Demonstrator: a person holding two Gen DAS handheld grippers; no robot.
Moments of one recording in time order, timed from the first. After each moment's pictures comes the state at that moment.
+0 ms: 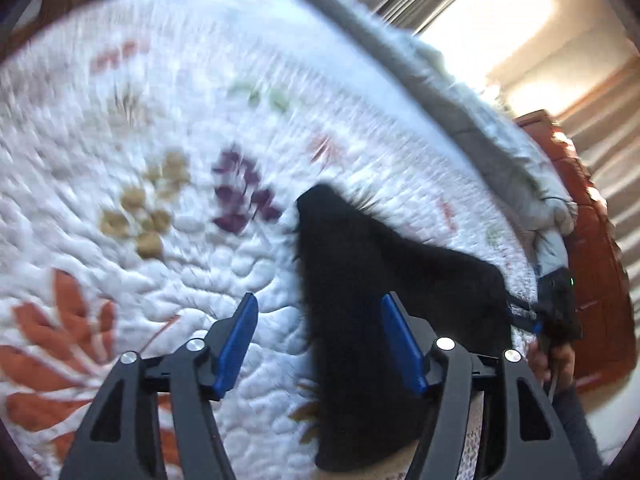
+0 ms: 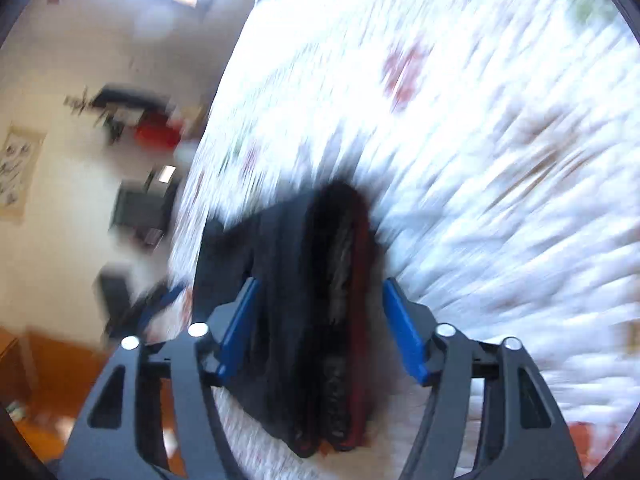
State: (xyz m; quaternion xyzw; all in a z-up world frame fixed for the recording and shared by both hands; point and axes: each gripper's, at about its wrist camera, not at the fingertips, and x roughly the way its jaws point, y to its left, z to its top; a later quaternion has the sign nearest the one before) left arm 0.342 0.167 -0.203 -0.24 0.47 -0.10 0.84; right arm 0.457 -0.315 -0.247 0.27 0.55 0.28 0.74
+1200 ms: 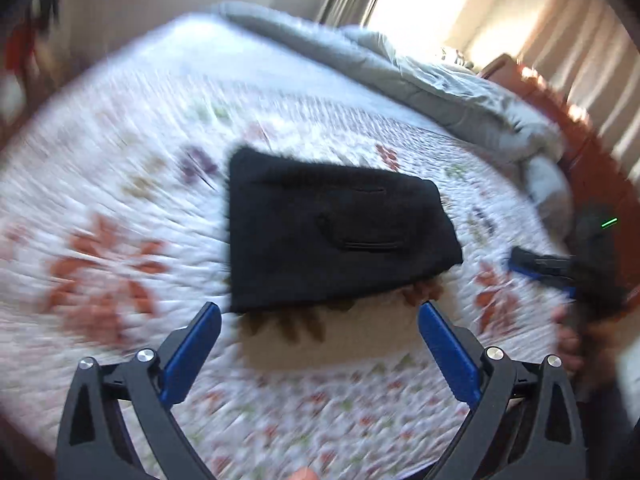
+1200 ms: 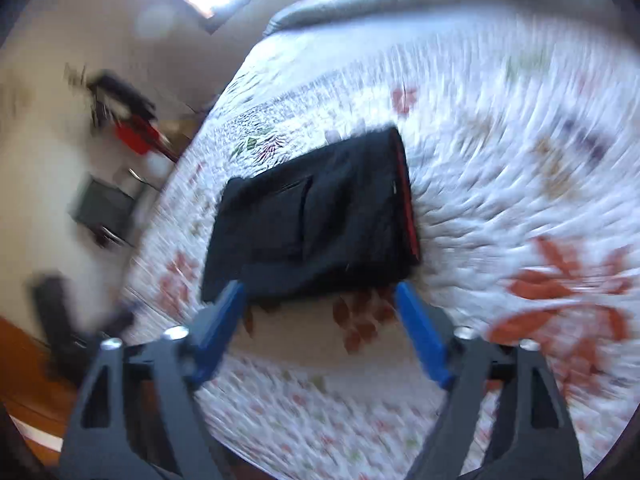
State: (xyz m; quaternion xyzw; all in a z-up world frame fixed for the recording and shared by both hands) left arm 0.187 0.039 -0.124 -0.09 0.45 -0.07 0.89; right arm 0.260 -0.290 -0.144 0.13 0.49 0.22 0.83
